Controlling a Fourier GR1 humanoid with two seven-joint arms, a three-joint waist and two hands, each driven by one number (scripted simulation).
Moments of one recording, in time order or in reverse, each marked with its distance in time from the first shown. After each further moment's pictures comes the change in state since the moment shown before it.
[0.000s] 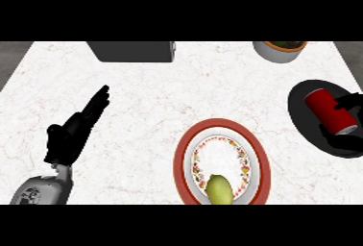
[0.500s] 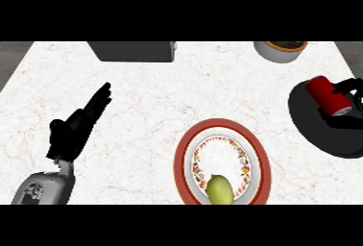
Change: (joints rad) left arm -0.028 -0.025 0.023 0.018 -0.017 -0.024 0.011; right arm -0.306 -0.023 -0.083 0.555 0.020 -0.059 -0.261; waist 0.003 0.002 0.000
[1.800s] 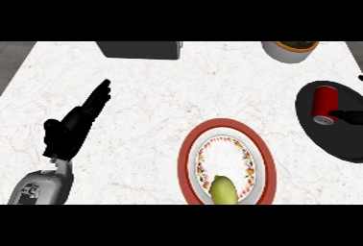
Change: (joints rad) left arm -0.009 -0.005 0.016 -0.030 0.001 -0.029 0.007; right arm -0.250 -0.111 -0.270 0.546 -0.213 0.443 -0.126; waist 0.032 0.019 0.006
